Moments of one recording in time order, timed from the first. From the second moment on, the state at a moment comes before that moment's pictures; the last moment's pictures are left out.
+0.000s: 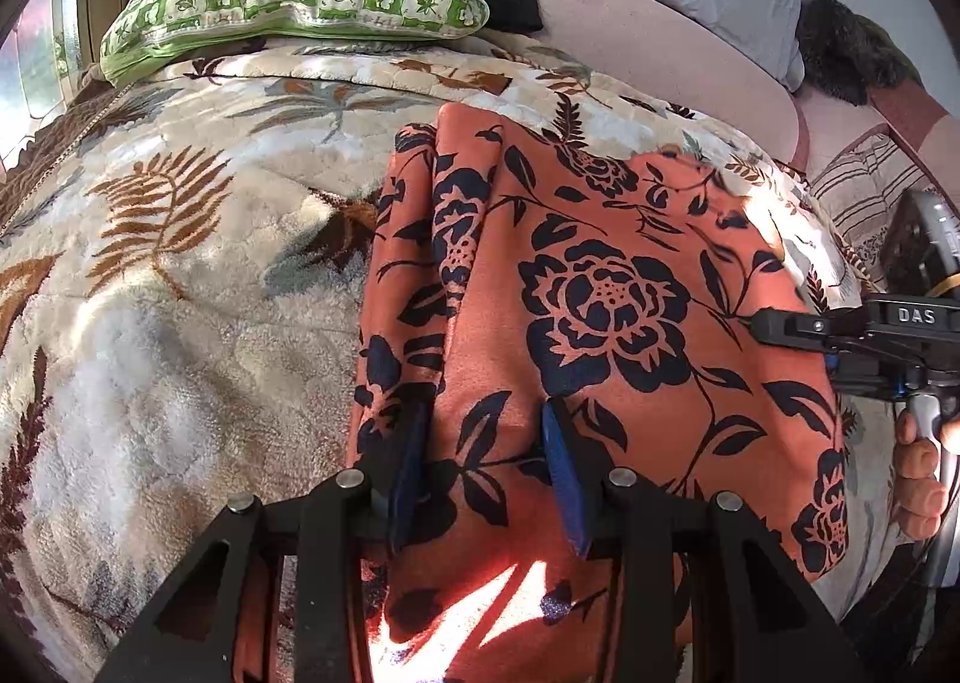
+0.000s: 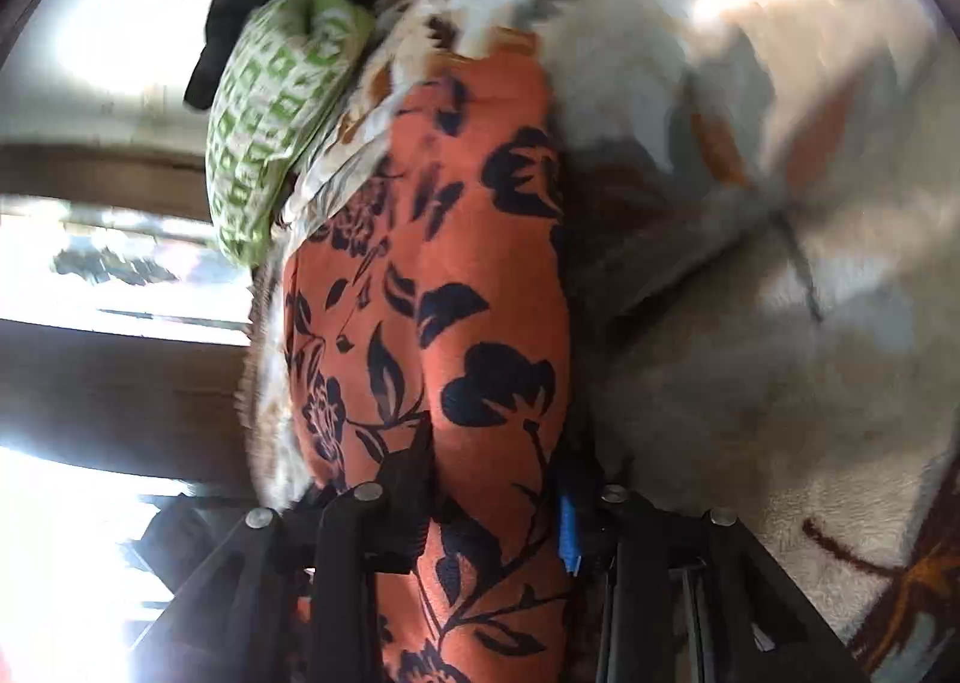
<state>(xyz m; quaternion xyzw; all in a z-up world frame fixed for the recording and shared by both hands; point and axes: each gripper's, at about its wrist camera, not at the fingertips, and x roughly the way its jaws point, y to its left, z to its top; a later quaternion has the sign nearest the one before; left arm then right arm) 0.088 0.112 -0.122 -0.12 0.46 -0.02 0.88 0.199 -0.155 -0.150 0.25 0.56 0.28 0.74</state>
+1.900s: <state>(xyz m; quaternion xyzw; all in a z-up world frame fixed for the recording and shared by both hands) 0.201 0.175 -0.133 -0.23 0.51 -0.09 0.83 0.128 -0.100 -0.121 0.16 0.52 0.32 0.78</state>
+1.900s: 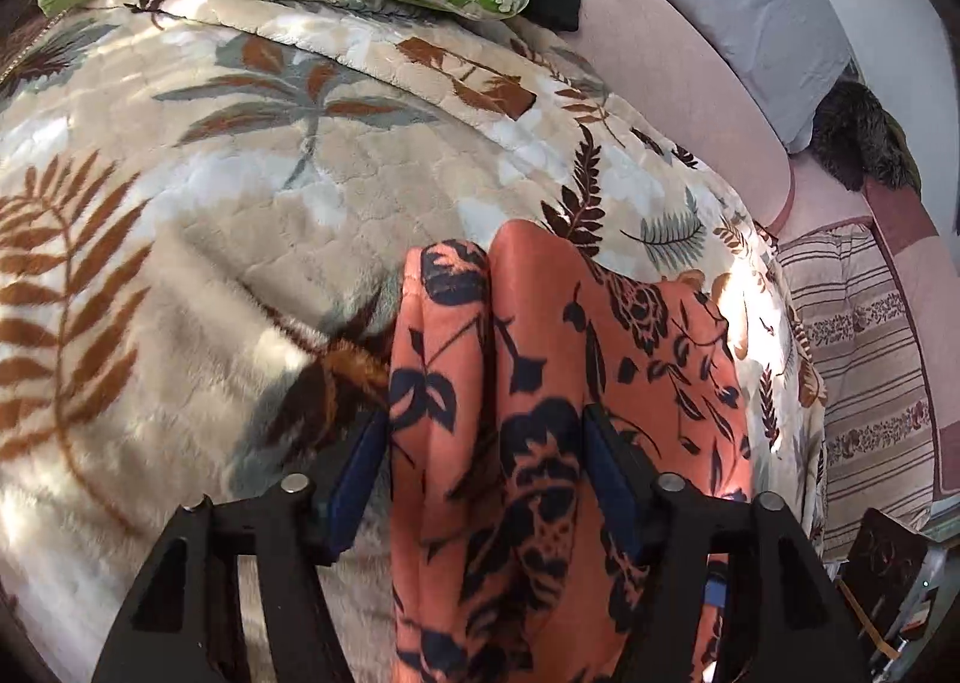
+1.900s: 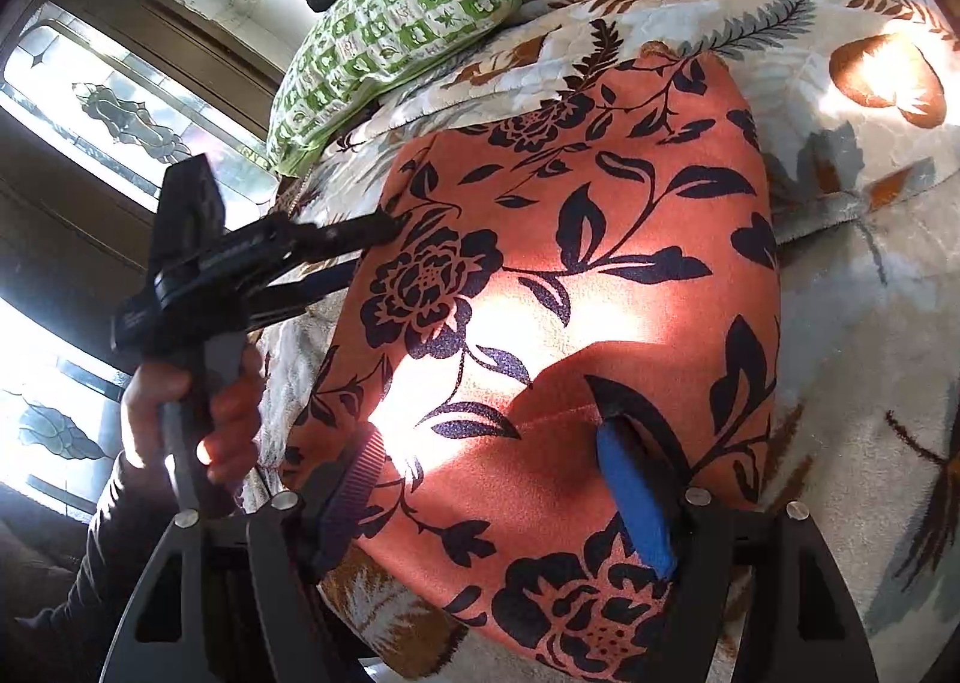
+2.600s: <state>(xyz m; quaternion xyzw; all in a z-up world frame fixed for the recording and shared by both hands) 0.097 0.147 -0.088 -0.16 0.46 -0.03 0.87 0.134 -0.100 -0.122 0.17 0.53 0.33 0.77</state>
